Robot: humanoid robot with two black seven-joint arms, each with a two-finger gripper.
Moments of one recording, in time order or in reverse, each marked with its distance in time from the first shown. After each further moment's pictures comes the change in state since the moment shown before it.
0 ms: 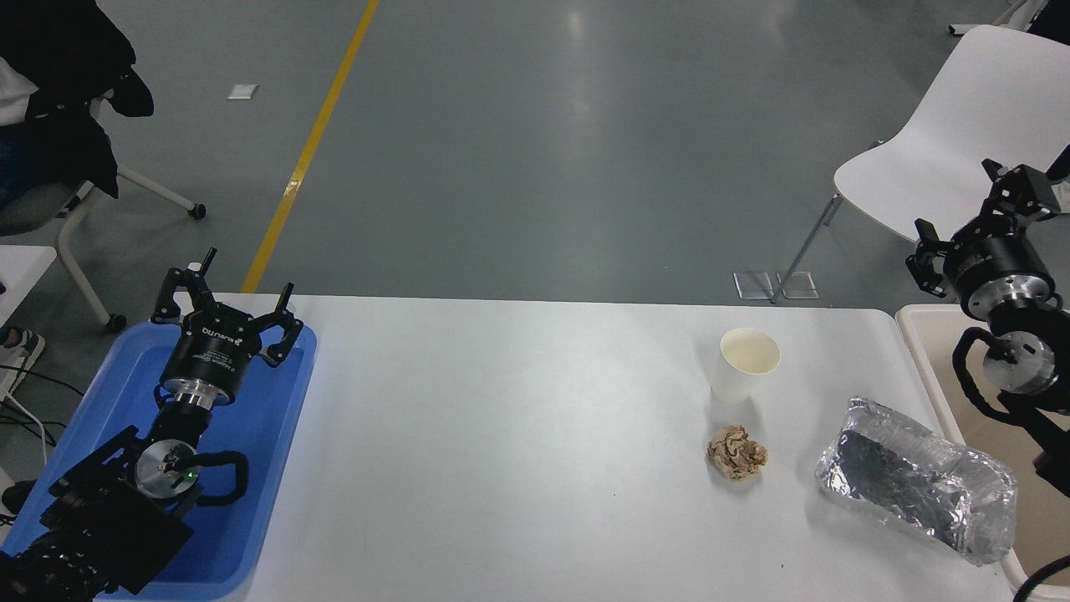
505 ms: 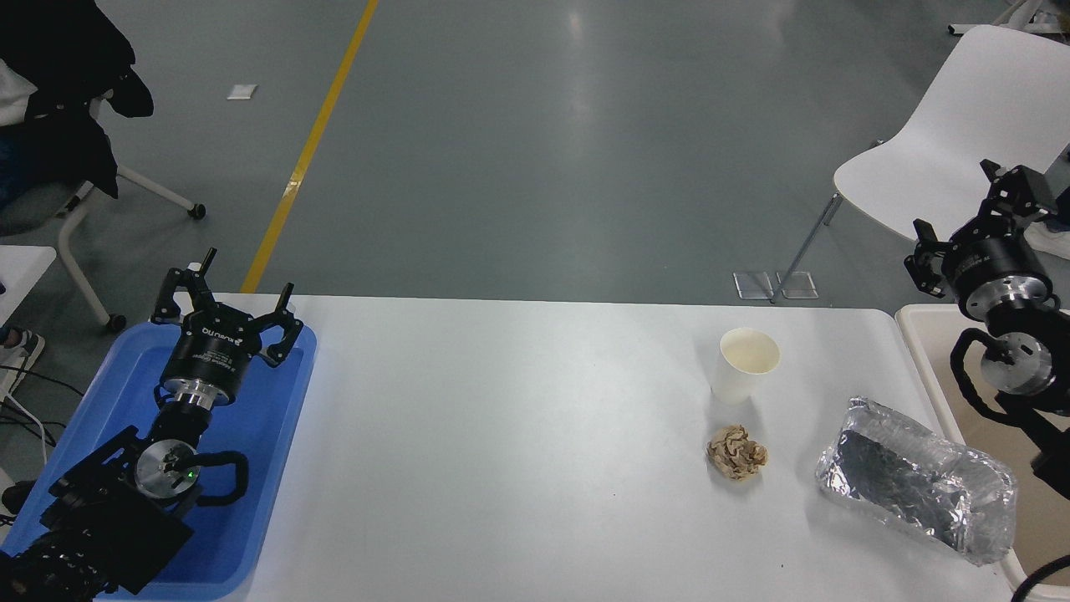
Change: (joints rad) left arm 0.000 0.000 0.000 0.000 0.000 0.000 0.000; right arm -0.002 0.001 0.000 -0.008 -0.002 0.000 0.005
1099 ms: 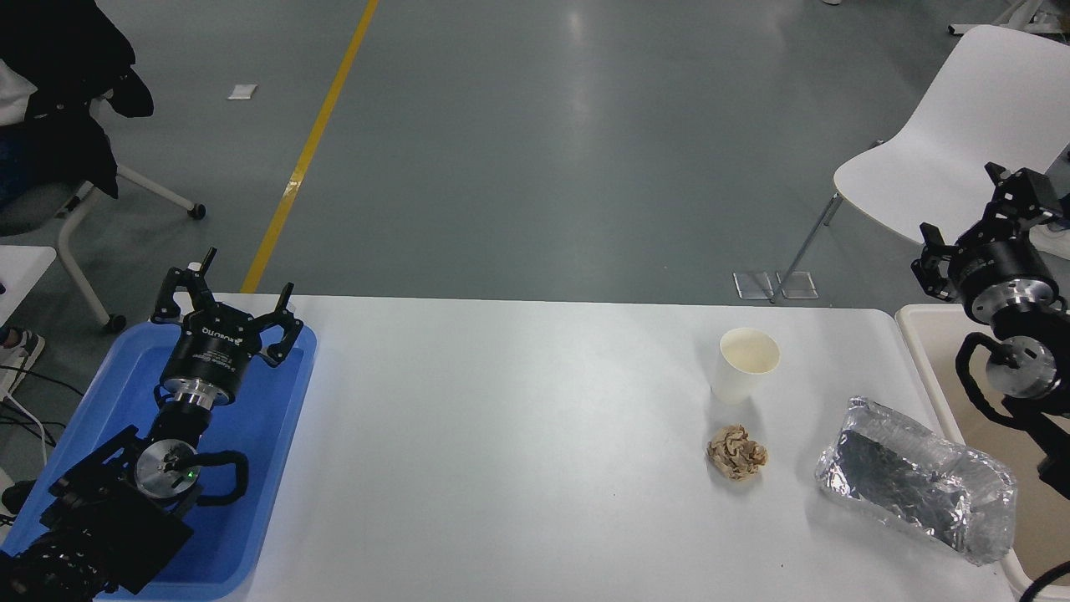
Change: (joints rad) left arm 0.000 0.000 0.000 0.000 0.000 0.000 0.000; right arm -0.007 -0.006 0.000 -0.009 -0.061 -0.005 0.001
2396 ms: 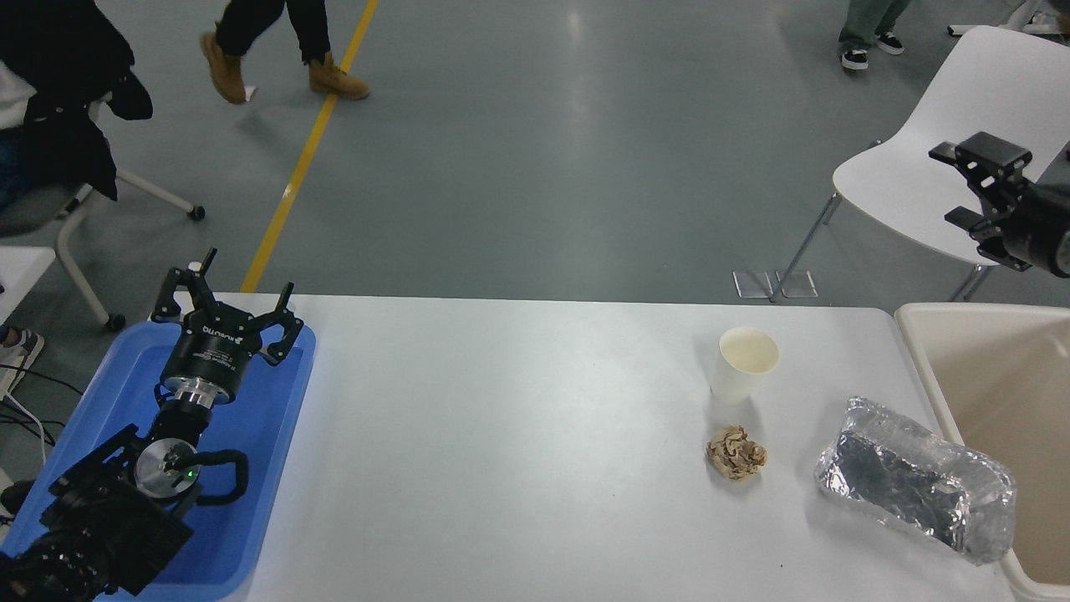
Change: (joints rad) left arm 0.000 0.000 0.000 0.000 0.000 0.000 0.000; right arm 0.737 -0.230 -1.307 0.027 -0.213 0.395 -0.008
